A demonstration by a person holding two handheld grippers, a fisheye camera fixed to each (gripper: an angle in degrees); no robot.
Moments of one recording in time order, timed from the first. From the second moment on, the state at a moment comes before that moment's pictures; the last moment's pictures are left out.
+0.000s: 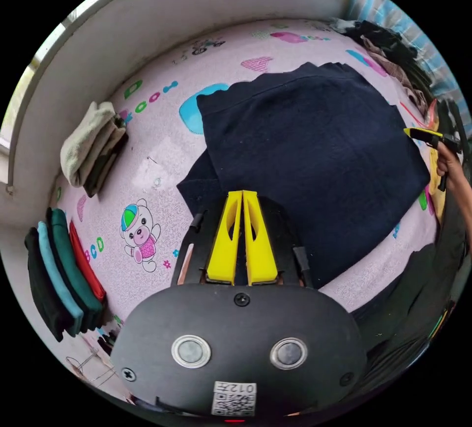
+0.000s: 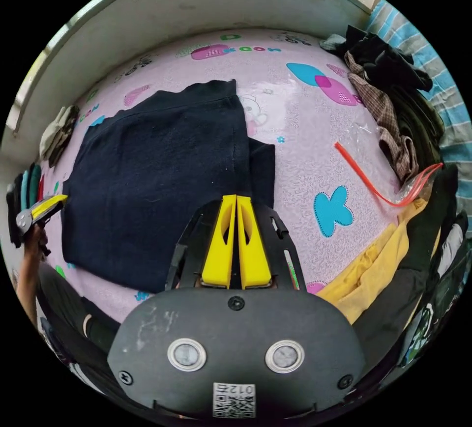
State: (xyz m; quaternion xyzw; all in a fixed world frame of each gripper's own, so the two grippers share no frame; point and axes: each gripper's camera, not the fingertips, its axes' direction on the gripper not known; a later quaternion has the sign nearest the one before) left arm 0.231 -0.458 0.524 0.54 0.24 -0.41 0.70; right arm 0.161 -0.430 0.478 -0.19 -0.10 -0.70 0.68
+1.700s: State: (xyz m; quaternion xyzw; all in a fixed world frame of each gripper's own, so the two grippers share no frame) left arm 0.041 -0.331 1.008 0.65 0.60 -0.30 0.35; right arm 0.450 0.060 0.049 0.07 -0.20 -0.96 0.17
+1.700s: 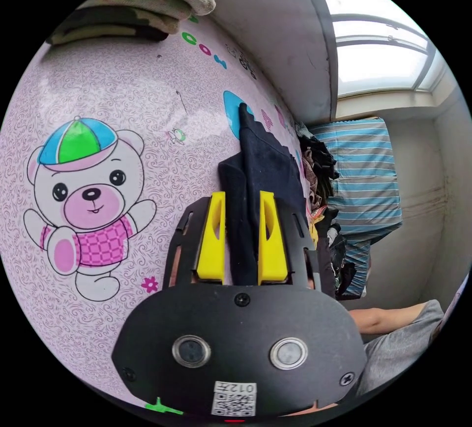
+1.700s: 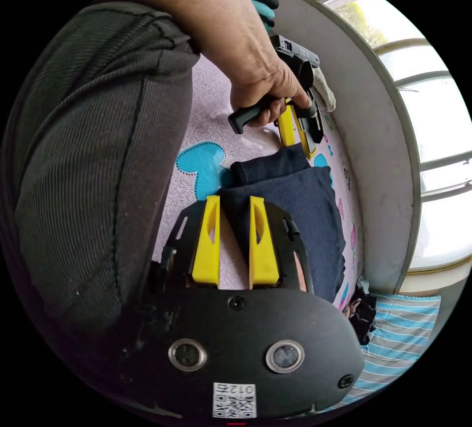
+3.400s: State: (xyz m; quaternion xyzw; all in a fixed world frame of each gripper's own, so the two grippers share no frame) left arm 0.110 -0.375 0.541 0.68 0.53 -0.23 0.46; right arm 0.428 -0.487 0.477 -0.36 -0.46 -0.47 0.66
